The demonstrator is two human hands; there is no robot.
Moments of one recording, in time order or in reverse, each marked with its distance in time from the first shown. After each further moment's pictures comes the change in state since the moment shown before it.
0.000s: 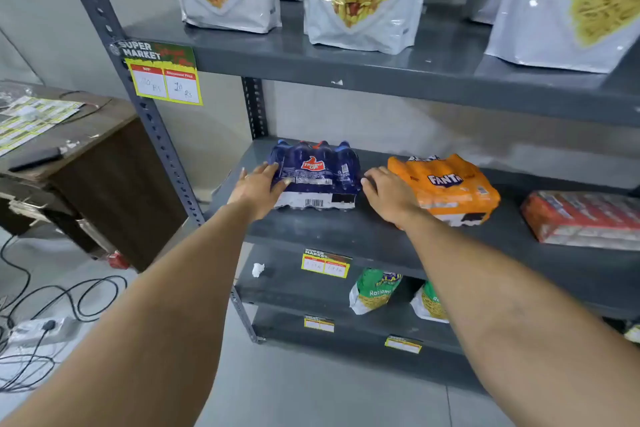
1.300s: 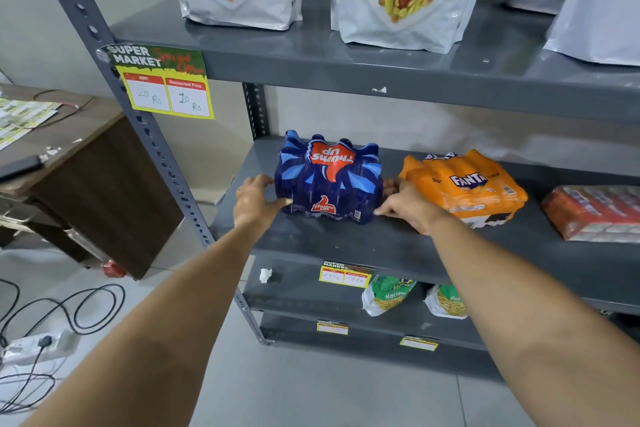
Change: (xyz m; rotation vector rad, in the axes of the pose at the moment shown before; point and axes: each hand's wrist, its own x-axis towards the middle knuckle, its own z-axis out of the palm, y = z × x) left_hand 0.034 -0.041 0.030 -0.408 0.124 -0.204; right_hand 0.029 -0.001 0.023 0.702 -0.238 0.619
